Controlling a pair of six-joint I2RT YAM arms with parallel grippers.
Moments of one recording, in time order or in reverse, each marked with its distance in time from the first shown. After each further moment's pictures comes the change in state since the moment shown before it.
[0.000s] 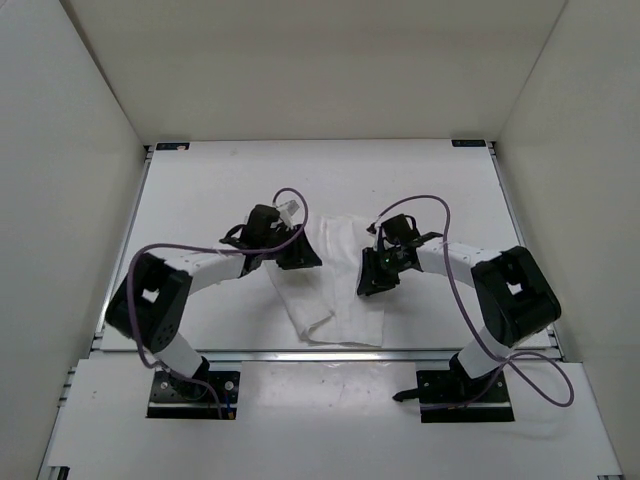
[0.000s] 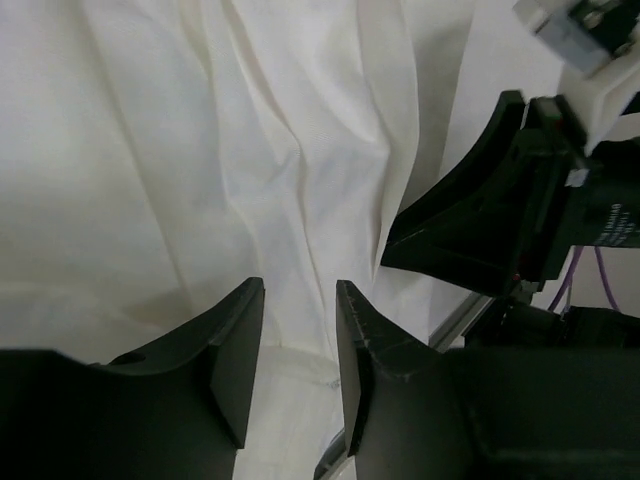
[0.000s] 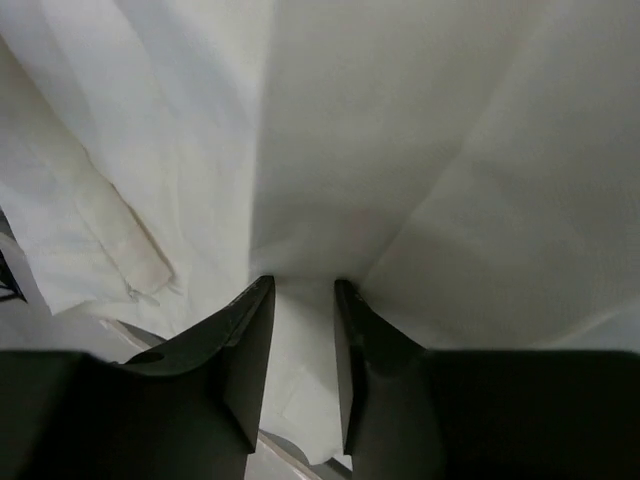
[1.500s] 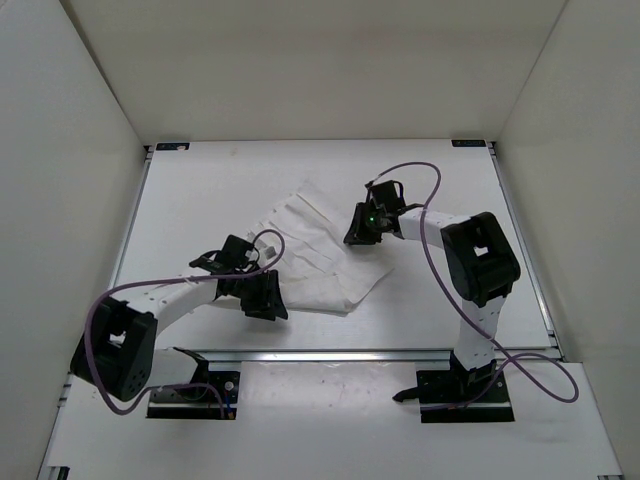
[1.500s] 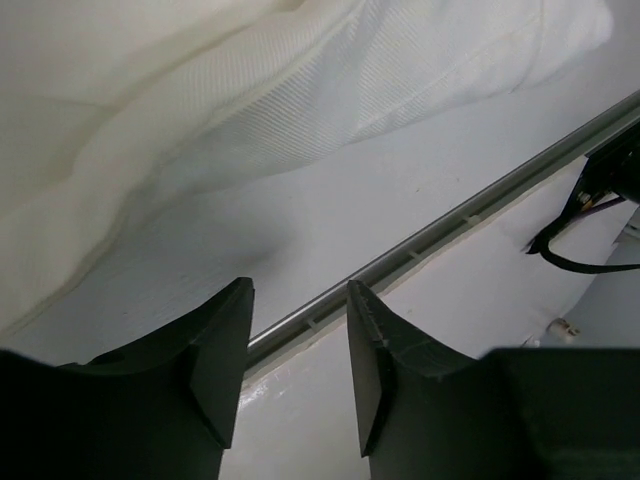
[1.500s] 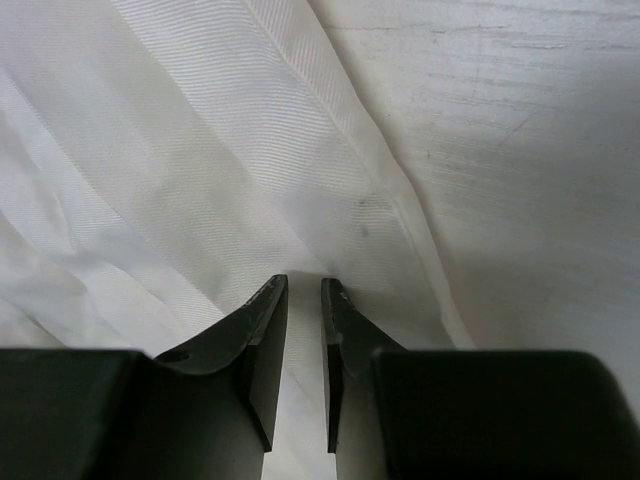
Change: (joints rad) left arm 0.067 -0.219 -0.158 -0.552 0.080 0.210; right arm -0.056 0.349 0.364 0.237 0.135 0.195
